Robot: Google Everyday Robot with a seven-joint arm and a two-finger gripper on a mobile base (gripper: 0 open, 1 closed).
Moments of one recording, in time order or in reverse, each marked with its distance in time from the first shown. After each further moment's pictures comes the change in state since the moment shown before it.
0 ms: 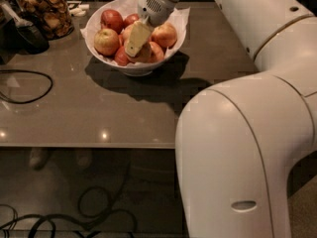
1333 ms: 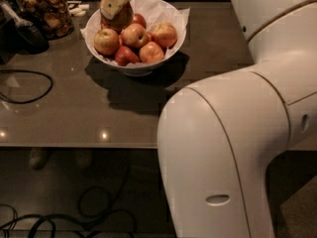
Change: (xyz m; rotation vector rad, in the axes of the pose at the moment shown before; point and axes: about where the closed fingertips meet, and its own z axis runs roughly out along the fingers) arm -0.078 0.028 -0.075 0.076 -0.138 -0.021
